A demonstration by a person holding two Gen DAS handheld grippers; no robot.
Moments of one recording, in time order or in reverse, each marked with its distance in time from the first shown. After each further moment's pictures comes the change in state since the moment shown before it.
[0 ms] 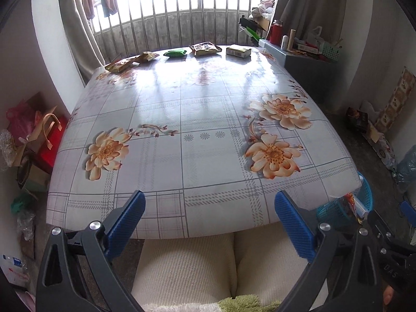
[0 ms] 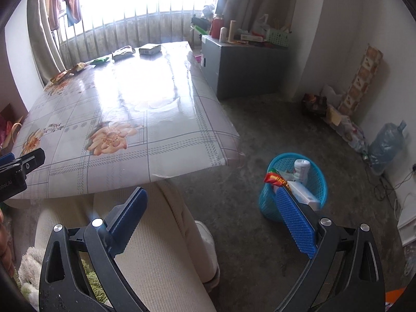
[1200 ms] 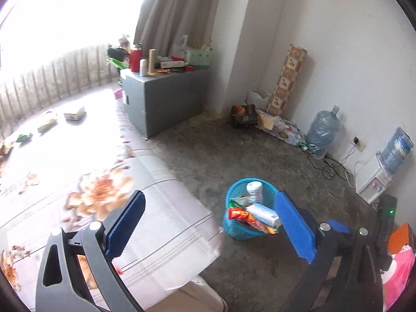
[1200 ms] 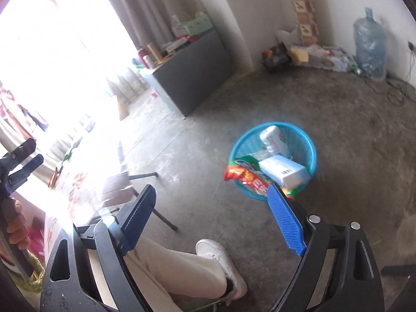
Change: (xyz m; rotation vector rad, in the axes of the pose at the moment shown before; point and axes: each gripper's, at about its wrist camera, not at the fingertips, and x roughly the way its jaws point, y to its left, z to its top) left arm -0.009 -0.178 0.079 0.346 -0.134 -0.556; right arm 0.031 -0.211 -0.036 0.540 -0.054 0.188
